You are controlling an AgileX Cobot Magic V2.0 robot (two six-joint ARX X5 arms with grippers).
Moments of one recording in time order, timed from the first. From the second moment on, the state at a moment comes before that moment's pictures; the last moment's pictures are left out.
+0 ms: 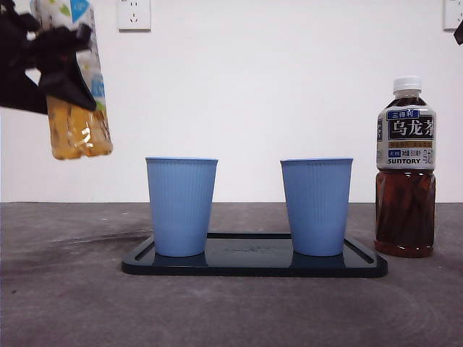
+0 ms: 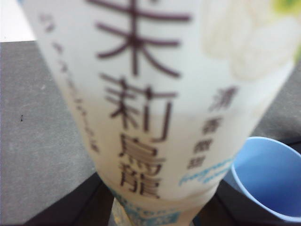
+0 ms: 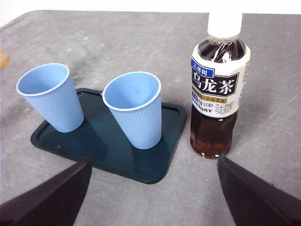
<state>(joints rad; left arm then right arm) -0.38 1.04 0.58 0.15 -0.08 -0.10 0.53 0.34 0.53 -0.56 0.08 0.23</state>
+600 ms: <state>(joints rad) -0.36 1.42 0.55 0.45 -0.08 -0.11 0.53 0.34 0.53 -0.56 0.11 0.23</state>
